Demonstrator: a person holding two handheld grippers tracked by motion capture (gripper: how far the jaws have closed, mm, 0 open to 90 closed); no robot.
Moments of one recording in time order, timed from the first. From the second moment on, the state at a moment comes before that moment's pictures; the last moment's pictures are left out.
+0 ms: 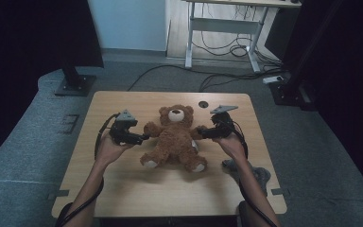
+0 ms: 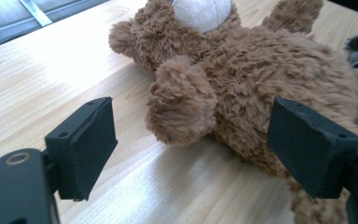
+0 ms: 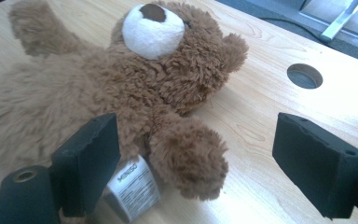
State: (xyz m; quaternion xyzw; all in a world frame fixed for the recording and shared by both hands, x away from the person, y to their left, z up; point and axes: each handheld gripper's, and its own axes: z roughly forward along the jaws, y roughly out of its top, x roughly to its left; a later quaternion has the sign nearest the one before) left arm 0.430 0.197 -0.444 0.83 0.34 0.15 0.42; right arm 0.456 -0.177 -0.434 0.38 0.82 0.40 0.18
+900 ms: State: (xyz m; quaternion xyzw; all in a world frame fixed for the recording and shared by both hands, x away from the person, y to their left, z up) left arm 0.365 0.249 -0.469 0.84 0.36 0.19 0.37; right arm 0.375 -0.242 -0.444 0.41 0.81 0.37 0.20
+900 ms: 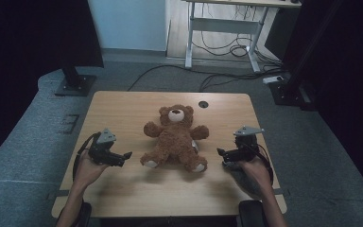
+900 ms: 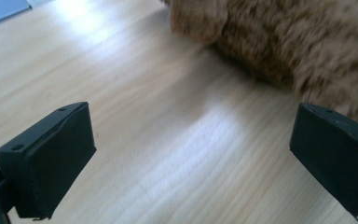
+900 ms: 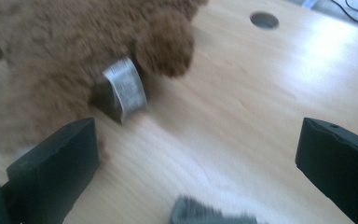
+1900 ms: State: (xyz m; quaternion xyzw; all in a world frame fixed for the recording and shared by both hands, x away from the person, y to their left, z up) left arm 0.359 0.237 -0.549 0.86 0.38 0.14 0.32; right arm 0.355 -0.273 -0.554 0.46 0.80 0.32 0.20
